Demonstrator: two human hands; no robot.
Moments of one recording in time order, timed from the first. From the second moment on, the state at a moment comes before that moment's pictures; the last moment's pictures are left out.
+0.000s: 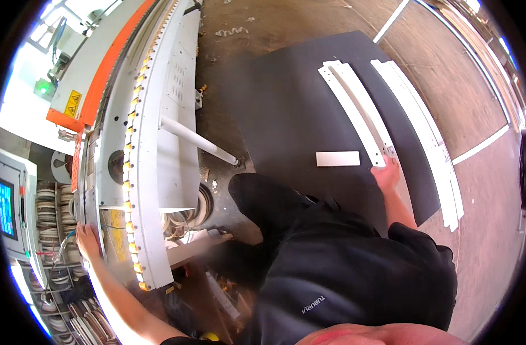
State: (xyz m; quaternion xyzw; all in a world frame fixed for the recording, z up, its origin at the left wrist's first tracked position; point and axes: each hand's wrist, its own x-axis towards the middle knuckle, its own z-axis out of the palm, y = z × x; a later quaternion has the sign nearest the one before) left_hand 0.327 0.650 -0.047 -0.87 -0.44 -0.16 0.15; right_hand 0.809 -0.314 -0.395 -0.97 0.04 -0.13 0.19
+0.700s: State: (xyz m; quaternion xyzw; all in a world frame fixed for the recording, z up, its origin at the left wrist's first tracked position) left_hand 0.530 0.195 0.008 -0.95 0.12 -0.24 0.18; right_hand 0.755 -0.037 -0.105 -0.65 -0.55 -0.29 0.43
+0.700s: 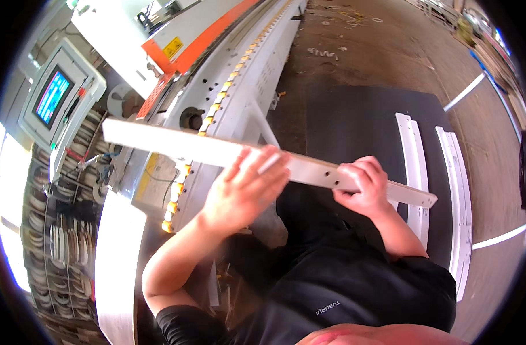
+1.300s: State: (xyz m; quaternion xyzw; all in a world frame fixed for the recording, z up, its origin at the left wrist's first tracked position) left_hand 0.266 0.320 0.005 -0.87 -0.37 -0.34 0.00; right_hand 0.704 0.035 -0.135 -0.56 -0.65 -0.14 0.49
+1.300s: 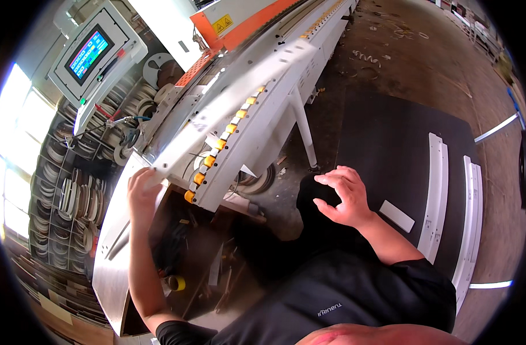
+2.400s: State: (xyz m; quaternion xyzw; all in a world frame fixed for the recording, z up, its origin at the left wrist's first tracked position) left_hand 0.295 0.486 -0.007 -0.79 -0.54 -0.17 0.24; right_hand 0.689 0.062 -0.323 -0.63 -0.69 0.17 0.32
